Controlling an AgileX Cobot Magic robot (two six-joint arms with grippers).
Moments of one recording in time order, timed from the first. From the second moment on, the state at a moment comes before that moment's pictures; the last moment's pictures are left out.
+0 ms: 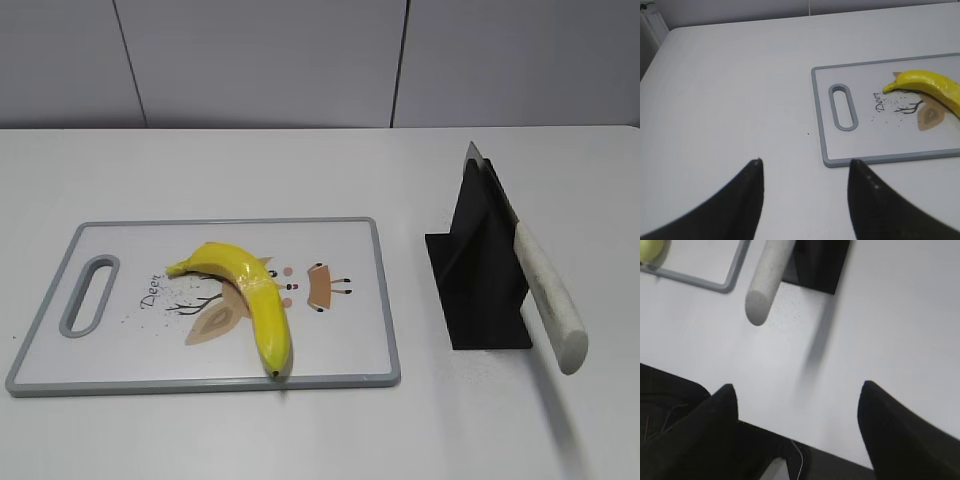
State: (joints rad) left arm 0.01 -0.01 -0.49 -0.08 1.08 0.23; right arm 0.38 0.58 -0.53 0.12 0.95 0.08
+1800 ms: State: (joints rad) left arm 0.01 -0.01 -0.49 -0.08 1.08 0.23; right arm 0.01 -0.01 -0.50 0.11 1.05 -0.02
